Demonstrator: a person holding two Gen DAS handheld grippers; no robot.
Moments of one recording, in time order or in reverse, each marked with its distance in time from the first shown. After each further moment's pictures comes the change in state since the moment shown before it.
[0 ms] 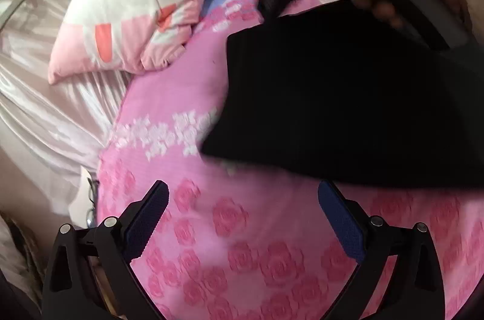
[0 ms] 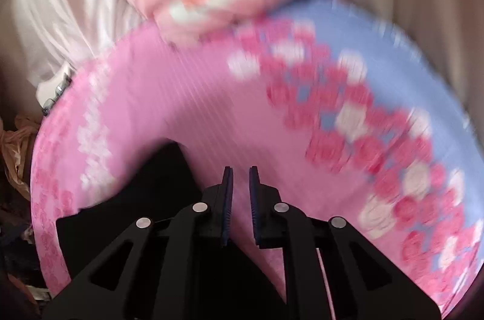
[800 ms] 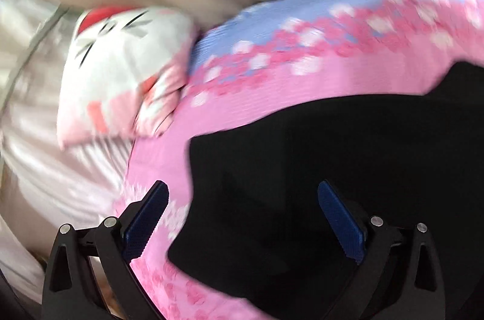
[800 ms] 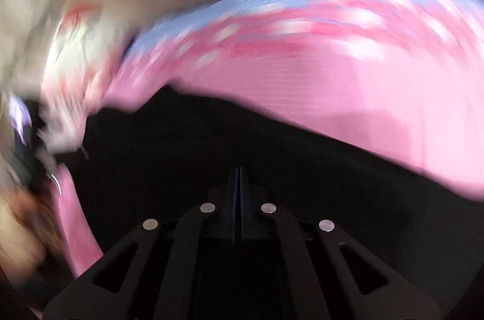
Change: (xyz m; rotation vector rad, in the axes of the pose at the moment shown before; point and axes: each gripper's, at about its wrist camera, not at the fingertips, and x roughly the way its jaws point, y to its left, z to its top) left arm 0.004 -0.093 0.109 0.092 -0.052 0.158; right arm -0.258 -0.182 -0.389 0.807 -0.336 -0.166
